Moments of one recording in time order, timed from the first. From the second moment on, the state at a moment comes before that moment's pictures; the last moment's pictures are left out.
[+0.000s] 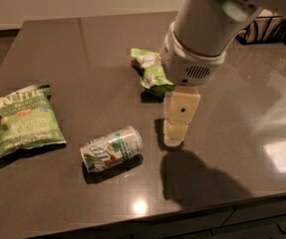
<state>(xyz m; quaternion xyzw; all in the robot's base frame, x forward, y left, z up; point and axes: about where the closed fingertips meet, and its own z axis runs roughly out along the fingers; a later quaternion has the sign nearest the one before) 0.447 -0.052 0.940 -0.72 0.67 0.01 0.16</state>
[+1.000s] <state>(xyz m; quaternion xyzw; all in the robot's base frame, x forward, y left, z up) 0.418 0.030 0.891 -0.80 0.59 -0.01 0.10</state>
